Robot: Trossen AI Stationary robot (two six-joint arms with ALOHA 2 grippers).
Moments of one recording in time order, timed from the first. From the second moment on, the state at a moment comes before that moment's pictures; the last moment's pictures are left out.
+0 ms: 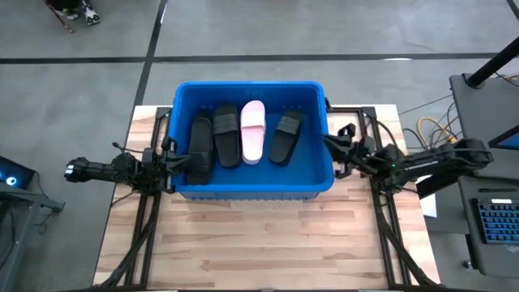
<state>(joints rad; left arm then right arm) -0.14 0.06 0.01 0.46 -0.27 -0.01 0.04 0.94 0.27 1.24 0.32 0.02</state>
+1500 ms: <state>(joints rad) -0.14 0.07 0.00 0.46 -0.28 -0.01 0.07 0.01 0.02 0.50 0.36 -0.11</state>
